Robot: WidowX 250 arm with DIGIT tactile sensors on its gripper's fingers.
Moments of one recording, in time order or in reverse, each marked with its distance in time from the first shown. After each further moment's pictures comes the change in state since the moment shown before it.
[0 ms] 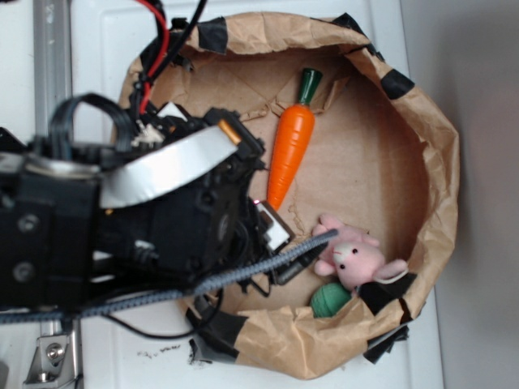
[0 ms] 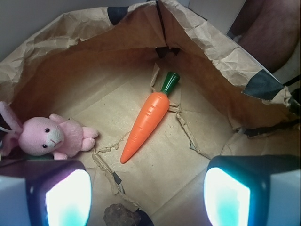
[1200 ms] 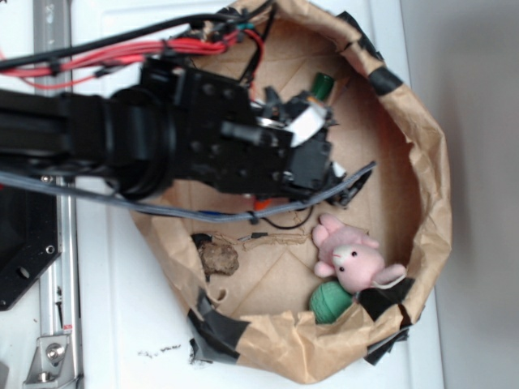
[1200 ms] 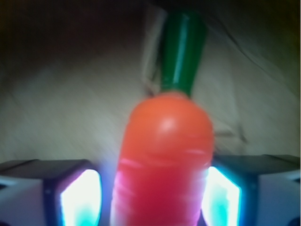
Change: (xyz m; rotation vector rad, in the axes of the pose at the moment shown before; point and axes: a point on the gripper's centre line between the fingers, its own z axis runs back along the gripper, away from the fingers) arm 0.029 0.004 -0.149 0.047 -0.007 0.132
